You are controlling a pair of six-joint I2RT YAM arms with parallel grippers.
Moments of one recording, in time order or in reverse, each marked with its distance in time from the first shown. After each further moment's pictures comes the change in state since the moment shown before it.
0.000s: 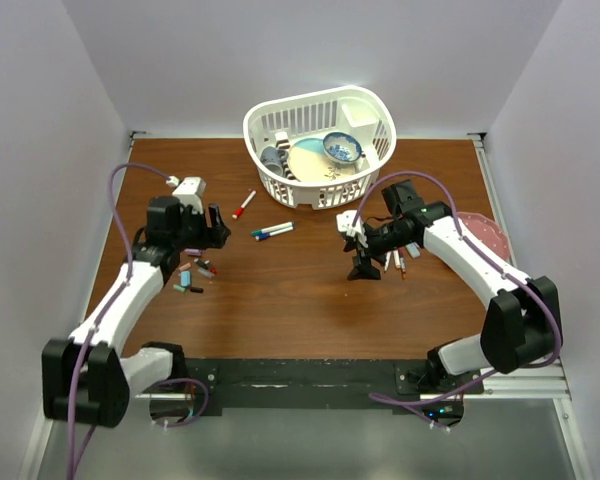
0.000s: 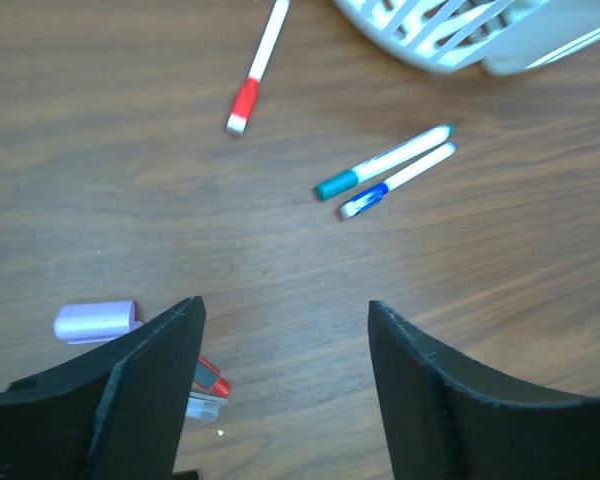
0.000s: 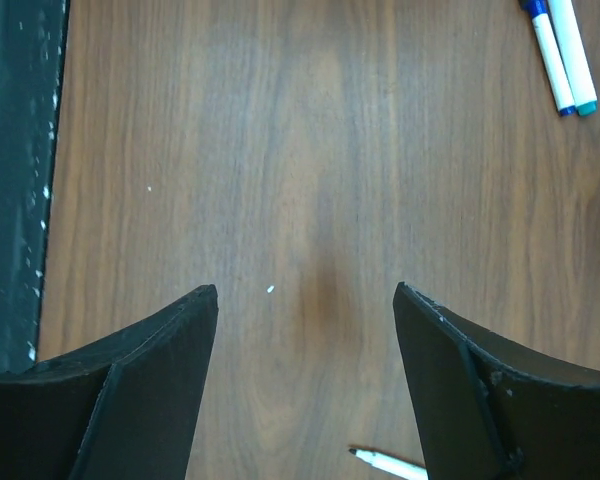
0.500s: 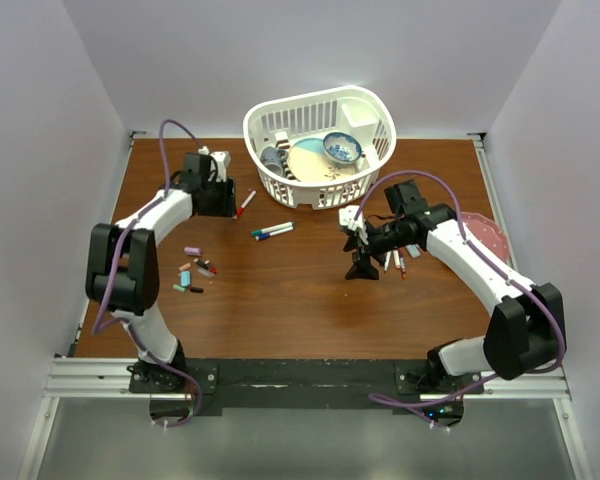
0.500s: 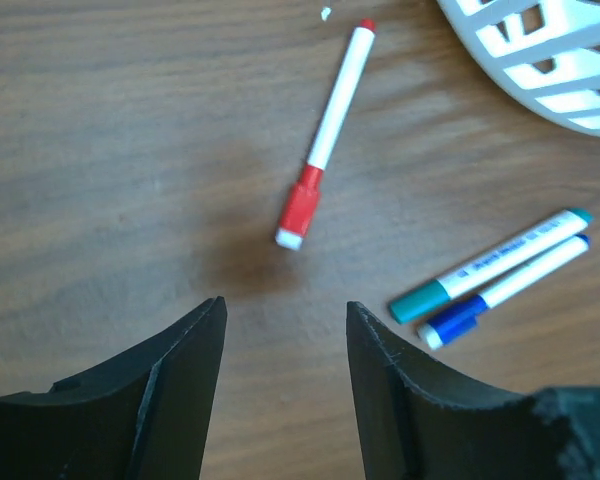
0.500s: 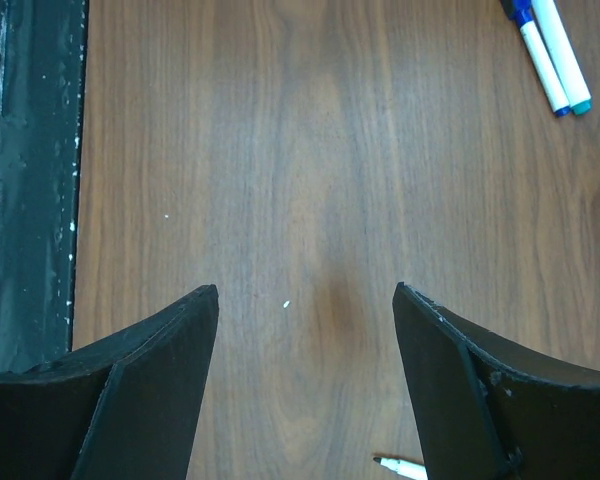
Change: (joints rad) left arm -0.034 0.663 0.515 -0.166 -0.098 0.075; right arm -0.001 -0.036 -0.016 0.043 -0.028 0.127
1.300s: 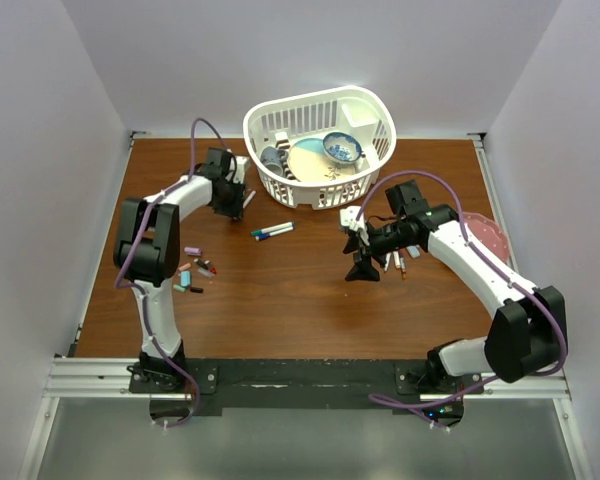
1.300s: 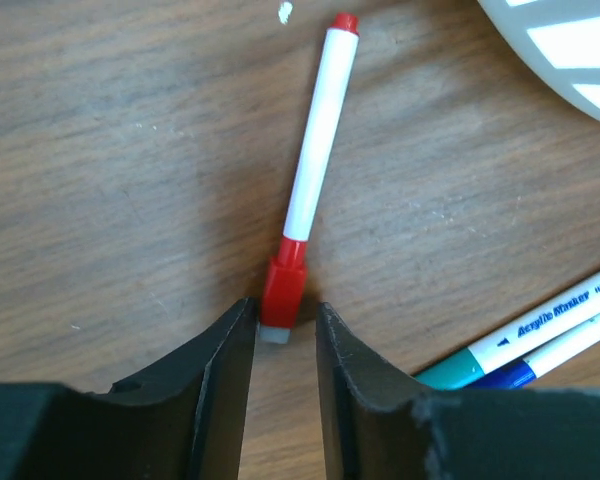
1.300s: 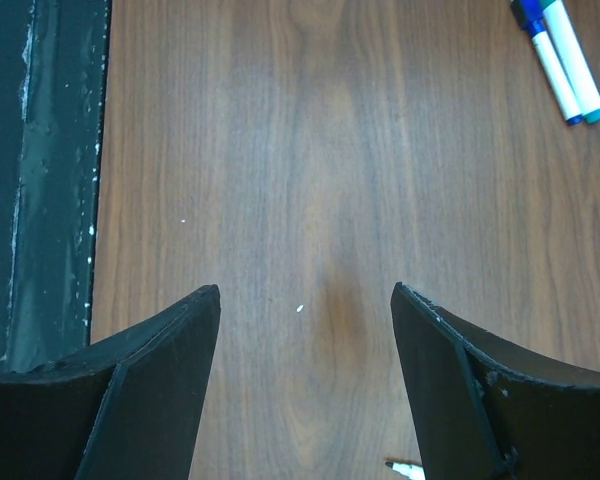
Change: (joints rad) left arm -0.049 0.270 0.223 -0.111 -0.014 0.096; right arm 0.000 -0.016 0.000 -0.019 -0.024 0.004
